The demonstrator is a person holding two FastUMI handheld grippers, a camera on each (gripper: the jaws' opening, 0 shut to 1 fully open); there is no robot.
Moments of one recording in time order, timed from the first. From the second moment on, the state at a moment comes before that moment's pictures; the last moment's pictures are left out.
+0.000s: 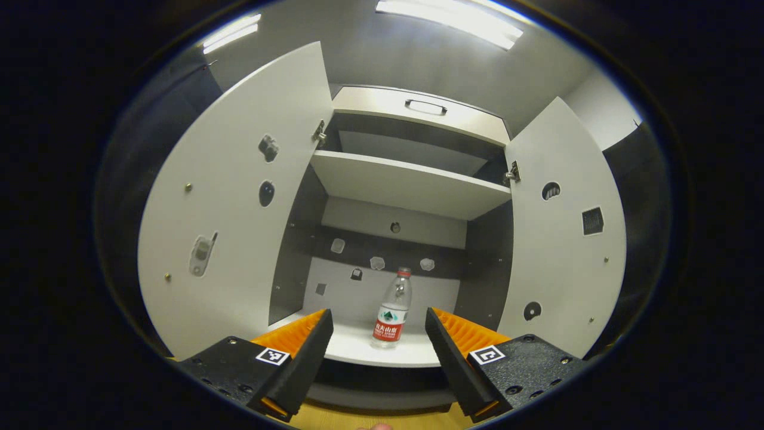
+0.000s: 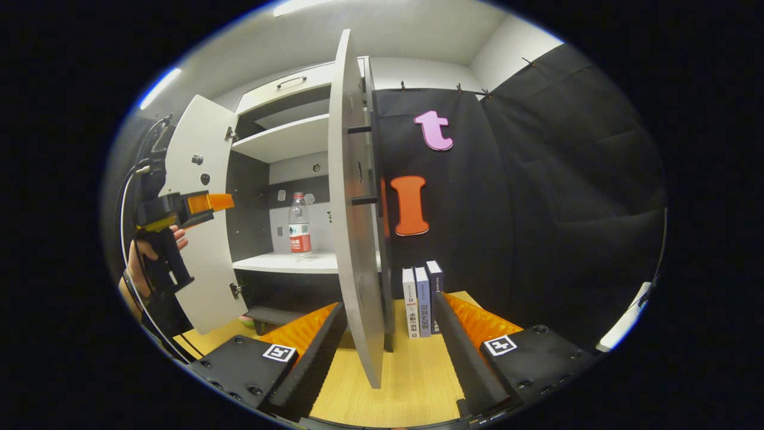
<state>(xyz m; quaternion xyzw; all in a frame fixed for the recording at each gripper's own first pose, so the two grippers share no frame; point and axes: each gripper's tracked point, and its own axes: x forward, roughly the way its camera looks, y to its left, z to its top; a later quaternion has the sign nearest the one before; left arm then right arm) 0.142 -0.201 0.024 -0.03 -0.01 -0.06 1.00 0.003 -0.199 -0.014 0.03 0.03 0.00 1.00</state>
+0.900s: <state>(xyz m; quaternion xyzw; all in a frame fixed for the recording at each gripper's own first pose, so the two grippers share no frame) 0.045 -0.193 -0.050 -0.08 0.04 -0.05 0.99 0.042 -0.285 0.111 0.03 -0.05 -0.07 1.00</state>
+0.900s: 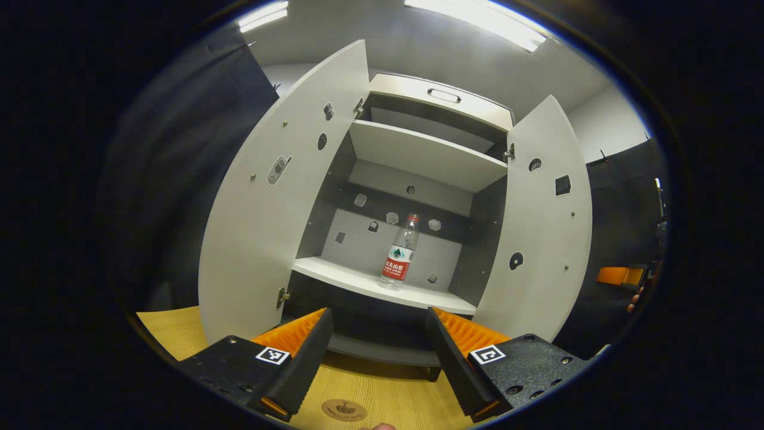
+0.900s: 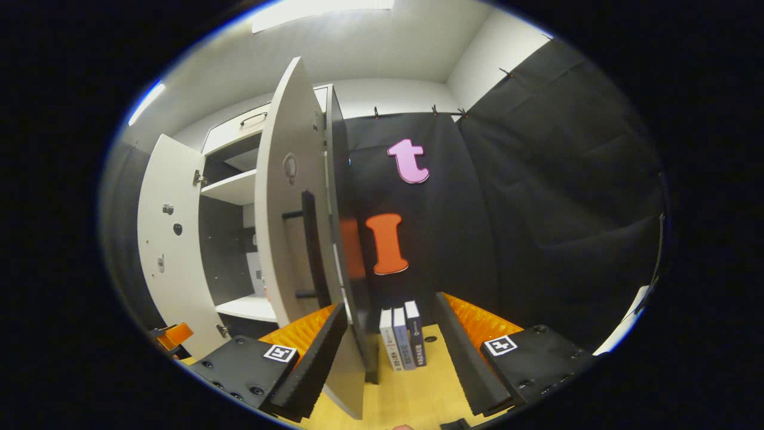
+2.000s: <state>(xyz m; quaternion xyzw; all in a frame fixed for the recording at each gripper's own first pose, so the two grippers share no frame) 0.065 -0.158 -0.038 -0.07 0.03 -0.08 0.99 0.078 -0.216 0.149 0.02 -0.07 -0.04 1.00</state>
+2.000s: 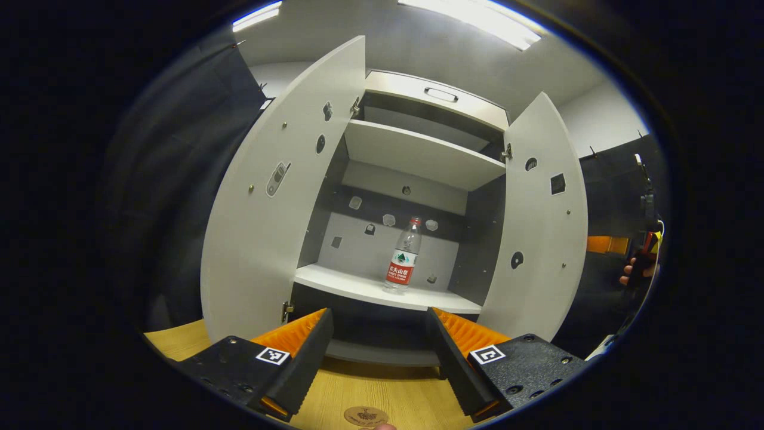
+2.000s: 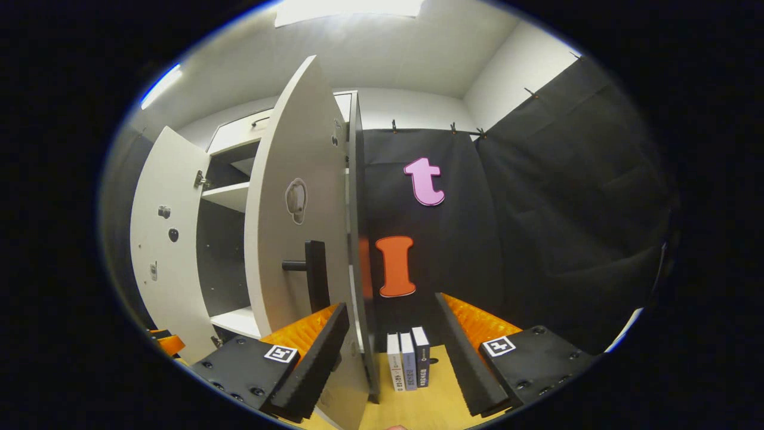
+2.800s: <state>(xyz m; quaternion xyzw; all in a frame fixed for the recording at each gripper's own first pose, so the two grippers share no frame) 0.040 -0.092 -0.026 -0.06 0.03 -0.01 1.00 0.107 -0.117 0.141 0.03 -0.06 0.06 1.00</state>
